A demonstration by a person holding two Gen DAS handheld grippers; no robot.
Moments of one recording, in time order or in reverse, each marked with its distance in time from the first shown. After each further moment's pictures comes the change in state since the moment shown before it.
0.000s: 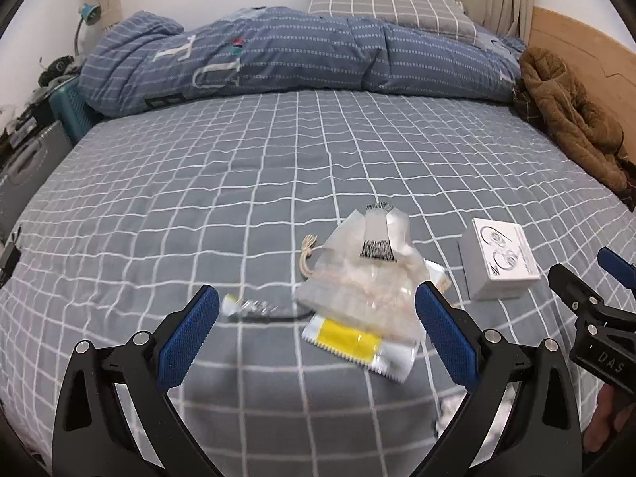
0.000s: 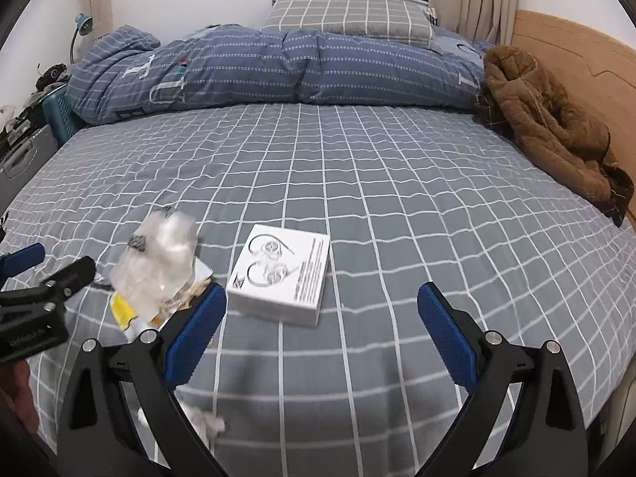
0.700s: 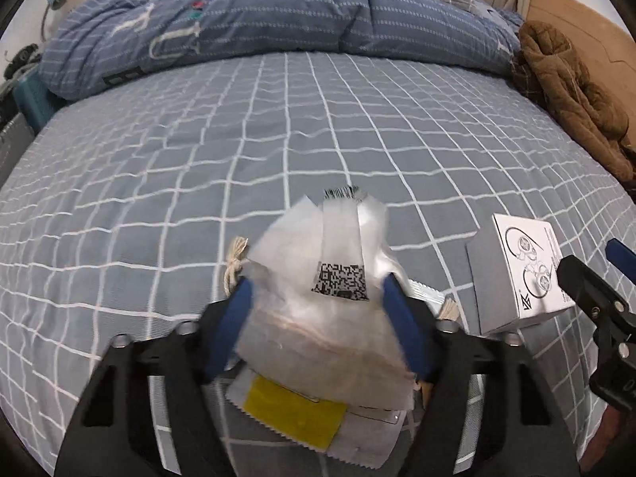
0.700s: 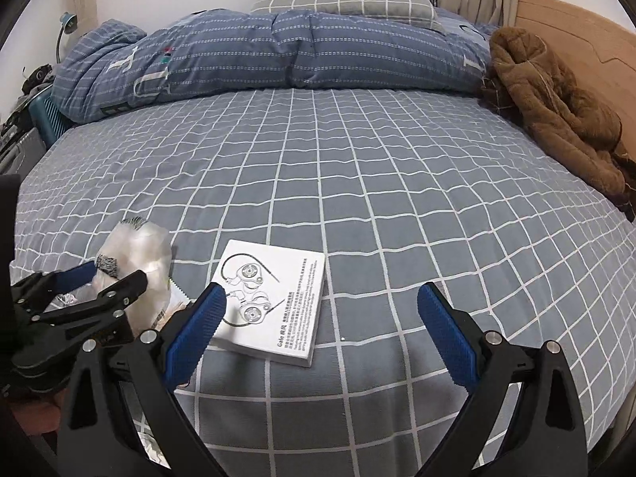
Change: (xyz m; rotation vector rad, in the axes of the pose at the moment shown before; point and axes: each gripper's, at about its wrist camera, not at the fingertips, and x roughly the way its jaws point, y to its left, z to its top) left arm 0.083 -0.030 0.013 0.018 0.112 -0.083; right arm 0.050 -0.007 0.017 0.022 0.055 0.004
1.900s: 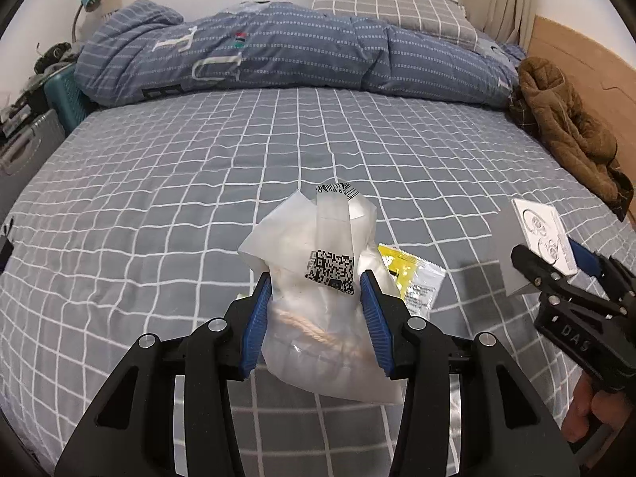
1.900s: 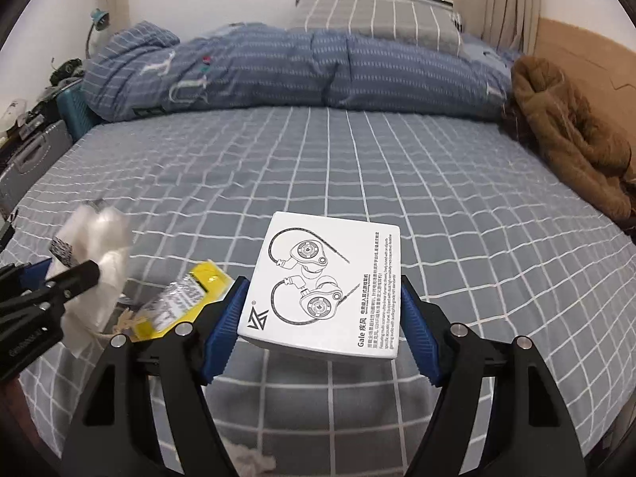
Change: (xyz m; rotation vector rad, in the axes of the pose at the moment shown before) left arm -0.103 0.044 -0.024 -0.042 -0.100 0.032; right arm -0.045 0.040 -0.004 -0.058 -0.072 0.055
